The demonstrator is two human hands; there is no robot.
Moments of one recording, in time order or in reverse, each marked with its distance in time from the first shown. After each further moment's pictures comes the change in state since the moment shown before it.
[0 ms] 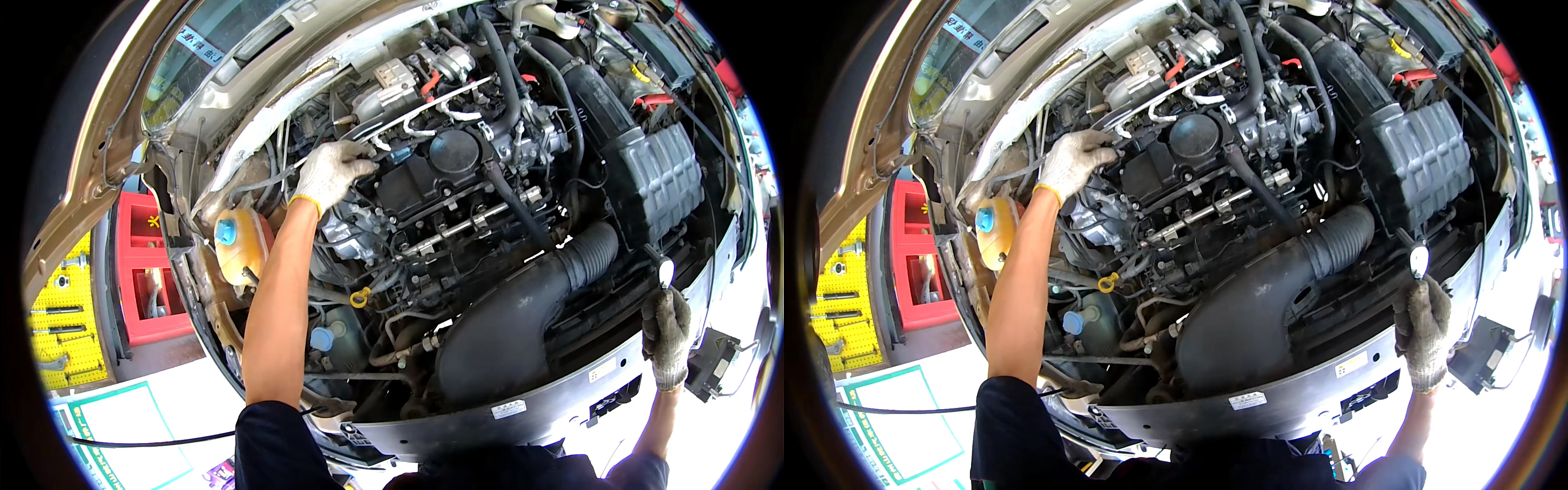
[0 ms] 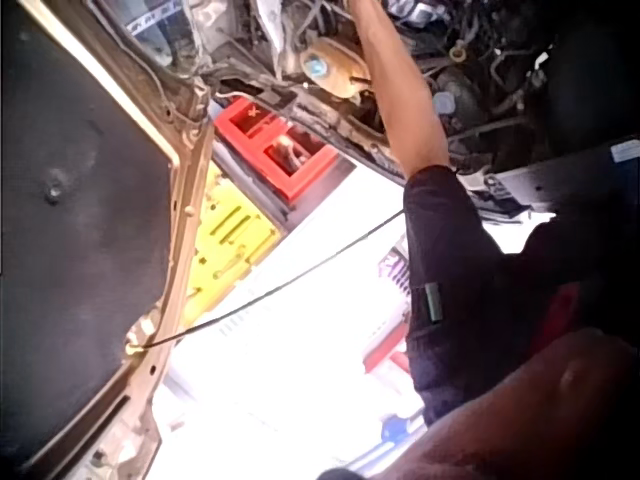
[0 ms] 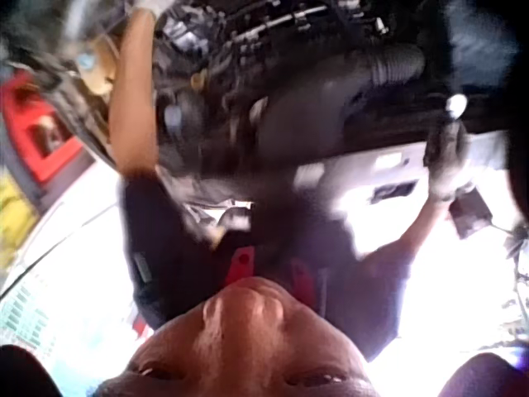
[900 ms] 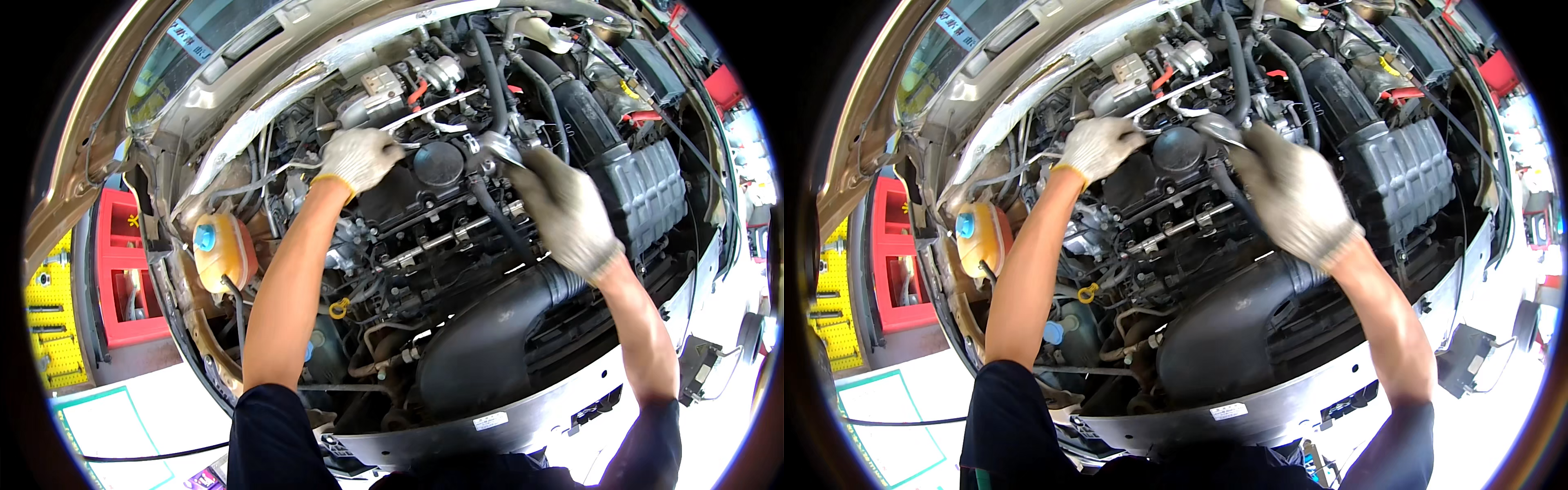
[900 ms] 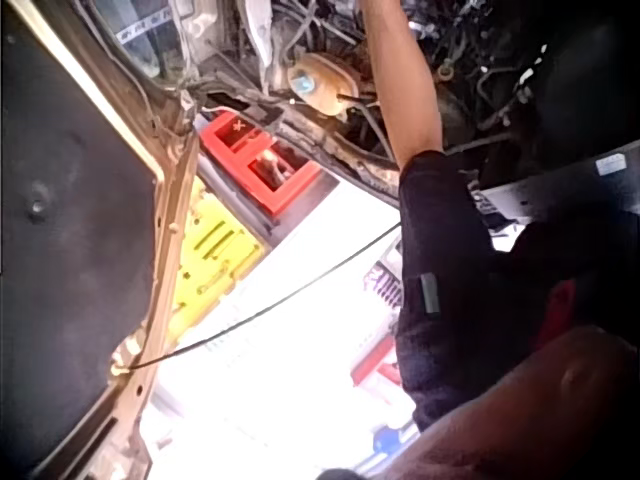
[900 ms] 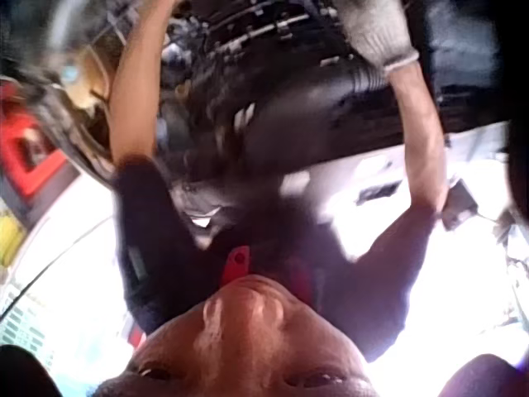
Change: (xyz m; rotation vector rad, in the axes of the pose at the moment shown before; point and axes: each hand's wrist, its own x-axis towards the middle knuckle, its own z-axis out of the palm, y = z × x) left_hand 0.042 0.056 0.028 0.502 0.018 0.160; right_hand 0.133 -0.104 0.158 -0.387 -0.164 -0.537
